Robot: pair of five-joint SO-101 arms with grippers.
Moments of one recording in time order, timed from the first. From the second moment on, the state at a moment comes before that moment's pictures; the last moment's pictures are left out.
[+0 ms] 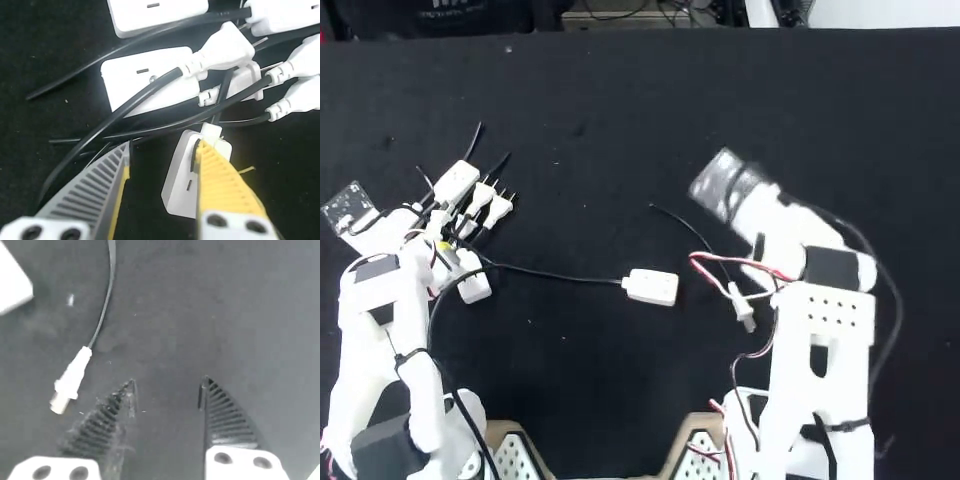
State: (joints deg) left arm -26.8 -27.2 56.9 43.0 19.5; right arm 10.8 -41.7 47.0 63.7 63.6
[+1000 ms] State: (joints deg) left arm -26.8 -27.2 56.9 43.0 19.5; right arm -1.8 -43.3 75.4 42.6 78.2
